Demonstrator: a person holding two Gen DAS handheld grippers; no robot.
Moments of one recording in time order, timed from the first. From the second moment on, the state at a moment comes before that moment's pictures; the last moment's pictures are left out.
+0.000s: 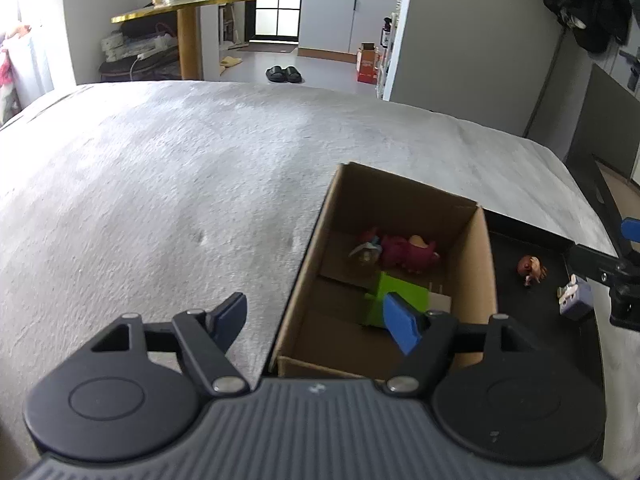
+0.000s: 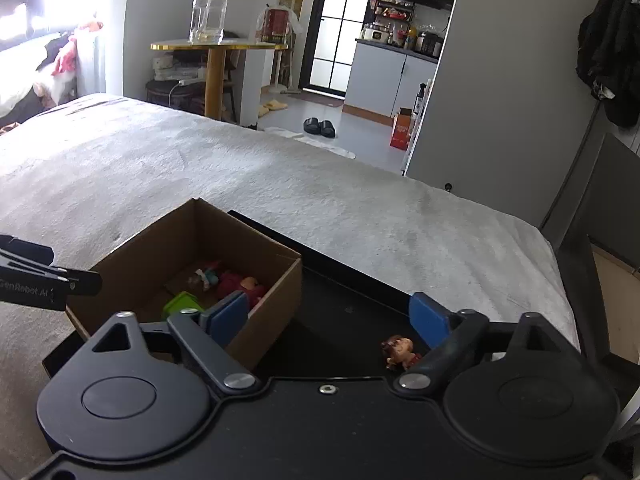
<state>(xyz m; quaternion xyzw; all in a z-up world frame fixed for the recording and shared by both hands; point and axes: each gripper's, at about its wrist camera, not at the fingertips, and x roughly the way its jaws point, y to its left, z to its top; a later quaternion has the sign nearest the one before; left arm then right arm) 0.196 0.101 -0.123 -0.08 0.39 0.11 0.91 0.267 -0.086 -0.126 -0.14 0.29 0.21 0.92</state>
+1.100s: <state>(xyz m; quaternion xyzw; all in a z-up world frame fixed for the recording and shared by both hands) 0.242 -0.020 -0.119 0.06 0.42 0.12 0.90 0.322 -0.217 -0.221 0.02 0.35 0.13 0.93</state>
